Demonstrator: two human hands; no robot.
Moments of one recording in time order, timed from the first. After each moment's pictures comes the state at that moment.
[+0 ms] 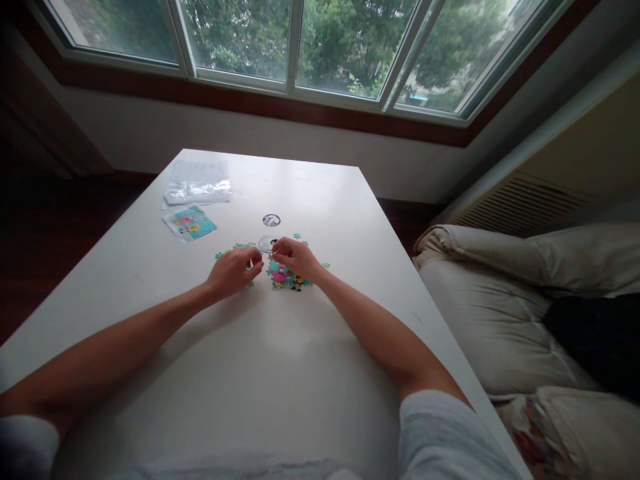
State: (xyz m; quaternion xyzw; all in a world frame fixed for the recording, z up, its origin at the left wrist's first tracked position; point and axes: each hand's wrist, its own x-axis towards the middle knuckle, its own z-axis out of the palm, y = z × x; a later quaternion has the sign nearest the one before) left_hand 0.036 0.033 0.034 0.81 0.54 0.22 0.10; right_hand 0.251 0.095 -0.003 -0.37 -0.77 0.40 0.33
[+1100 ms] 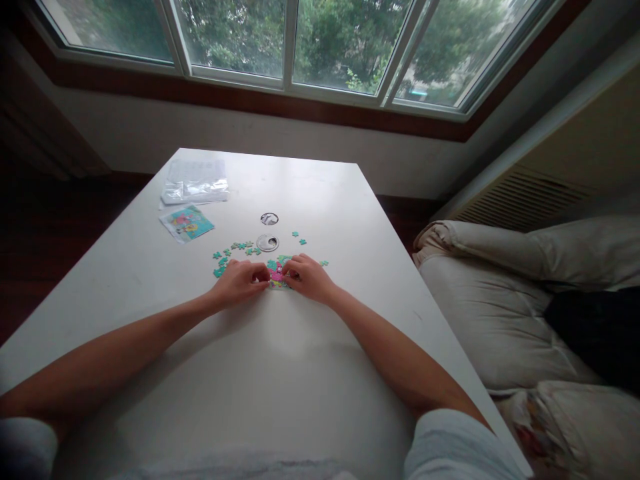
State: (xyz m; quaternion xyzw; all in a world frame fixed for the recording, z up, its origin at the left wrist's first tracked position) left_hand 0.048 0.021 0.018 0.81 0.51 0.17 0.22; right_hand 0.288 0.047 -0.006 -0.36 -0.88 0.19 0.25
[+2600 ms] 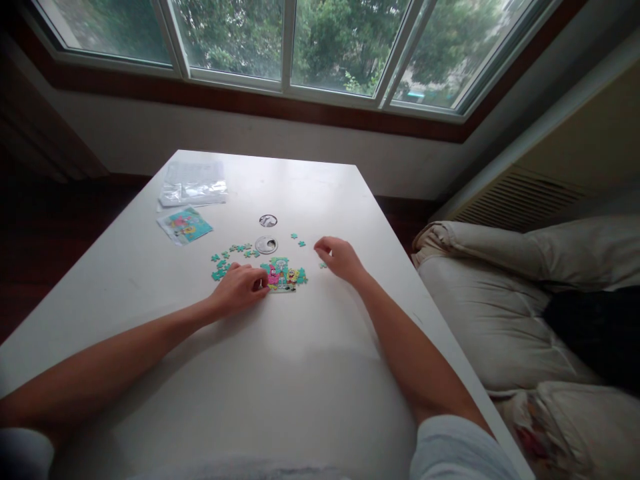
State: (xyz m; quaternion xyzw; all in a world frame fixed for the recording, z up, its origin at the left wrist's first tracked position) left_hand 0.053 0.012 0.014 0.84 0.49 0.15 0.17; right_hand 0.357 0.087 0.014 -0.50 -0.80 0.16 0.29
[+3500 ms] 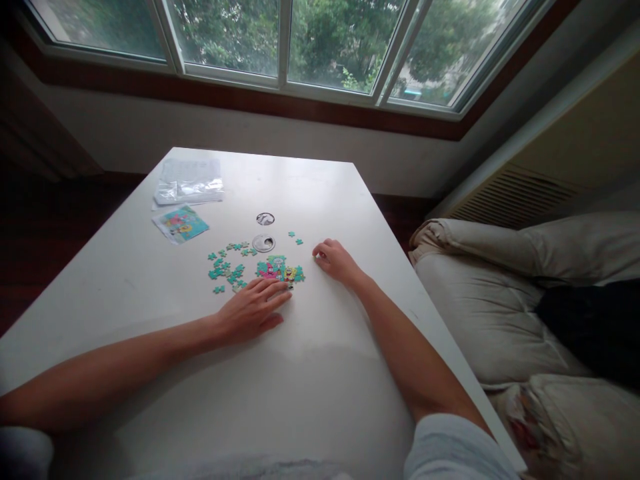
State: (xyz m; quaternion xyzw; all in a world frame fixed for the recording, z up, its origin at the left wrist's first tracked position) left_hand 0.074 -0.026 0.009 0.94 0.31 0.11 0.04; right_hand 0.374 0.093 -0.018 -0.46 -0.85 0.13 0.22
